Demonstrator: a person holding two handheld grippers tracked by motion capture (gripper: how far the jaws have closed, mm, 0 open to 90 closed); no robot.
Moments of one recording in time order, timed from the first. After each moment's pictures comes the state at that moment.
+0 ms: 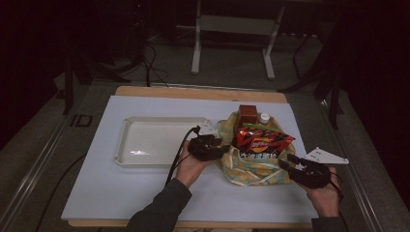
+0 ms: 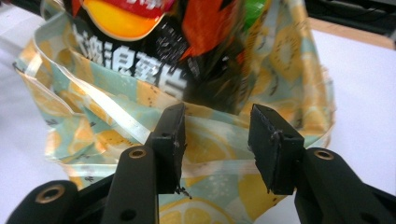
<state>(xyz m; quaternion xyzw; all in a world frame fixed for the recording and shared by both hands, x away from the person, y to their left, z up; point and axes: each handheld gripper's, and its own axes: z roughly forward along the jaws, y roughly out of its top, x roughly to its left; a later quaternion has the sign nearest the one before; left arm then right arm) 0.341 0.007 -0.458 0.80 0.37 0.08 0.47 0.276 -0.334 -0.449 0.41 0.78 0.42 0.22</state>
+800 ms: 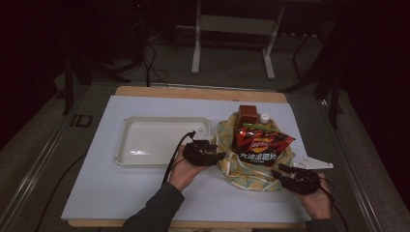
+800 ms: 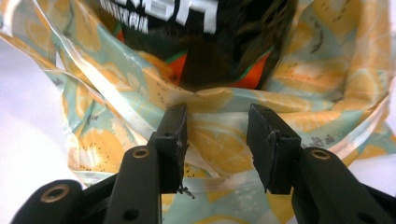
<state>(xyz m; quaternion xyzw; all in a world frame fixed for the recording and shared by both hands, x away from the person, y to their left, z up) 0.333 0.020 -0.470 0.81 0.35 0.05 0.46 0.276 -0.325 -0.485 0.41 0.81 0.38 0.18</state>
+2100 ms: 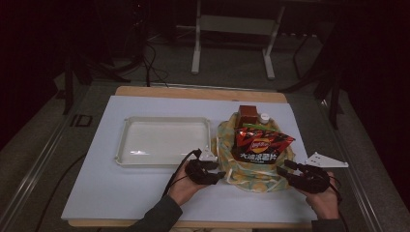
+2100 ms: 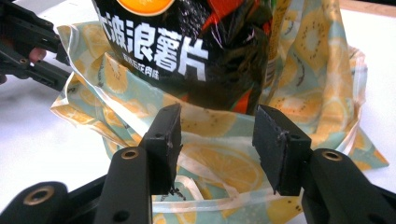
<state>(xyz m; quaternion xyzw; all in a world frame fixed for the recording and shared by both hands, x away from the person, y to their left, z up) 0.302 0.012 -0.506 0.85 0.31 0.05 0.42 0.271 -0.340 -0.461 0.41 0.78 0.44 0.17</state>
